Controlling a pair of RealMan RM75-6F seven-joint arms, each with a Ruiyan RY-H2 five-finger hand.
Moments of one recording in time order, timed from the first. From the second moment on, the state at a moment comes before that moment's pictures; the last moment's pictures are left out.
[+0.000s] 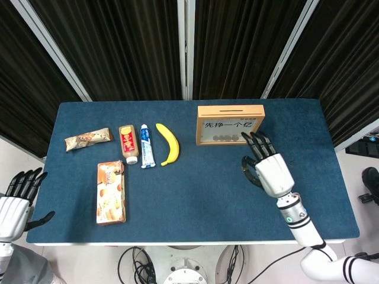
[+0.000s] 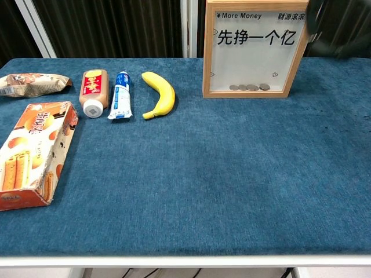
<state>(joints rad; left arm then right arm) -0.08 -1.12 0.01 -1.49 1.67 1.61 -0.12 0.50 -1.38 0.15 -1.59 -1.60 1.44 -0.21</state>
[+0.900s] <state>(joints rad) -0.10 -1.10 0.01 -1.52 1.68 1.59 -0.12 0.89 -1.43 0.51 -1.41 -0.93 1.07 -0.60</state>
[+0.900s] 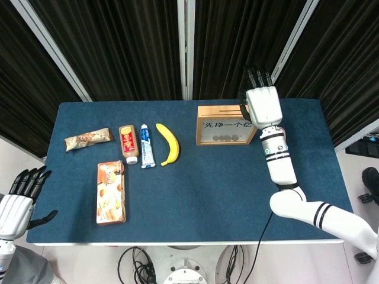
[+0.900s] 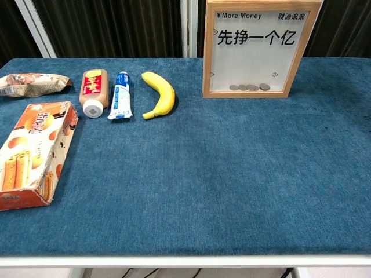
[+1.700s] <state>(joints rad) -0.12 -1.10 0.00 -1.53 1.67 1.57 -0.11 1.01 -1.49 0.46 -1.33 -0.54 1.05 -0.77</state>
